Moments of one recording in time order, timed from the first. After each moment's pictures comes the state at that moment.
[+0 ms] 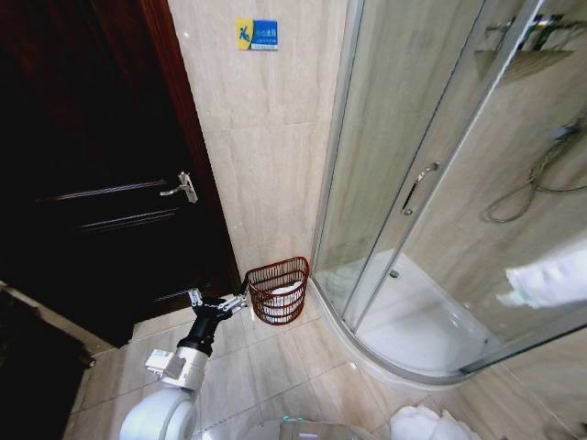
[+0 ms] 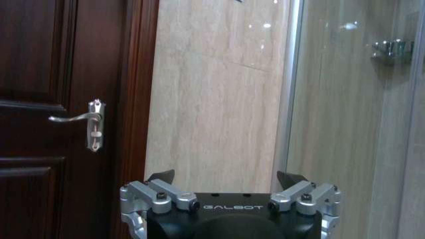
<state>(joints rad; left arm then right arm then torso) 1.81 -1.48 -0.59 -2.42 -0.20 0.02 0.13 -1.43 0.75 1.72 2.09 0.71 0.18 0.09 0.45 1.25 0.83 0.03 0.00</state>
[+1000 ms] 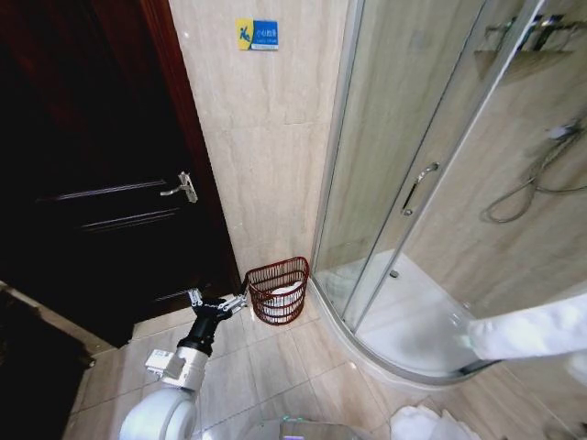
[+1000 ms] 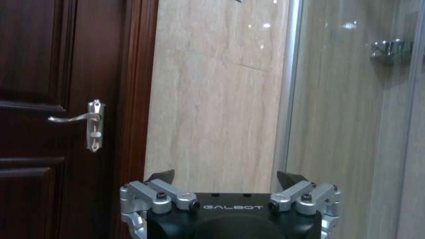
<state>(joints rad) 1.81 -1.48 -0.59 -2.42 -0.20 0.02 0.13 -1.56 1.12 1.57 2.01 0.55 0.43 -0.11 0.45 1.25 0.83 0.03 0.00</state>
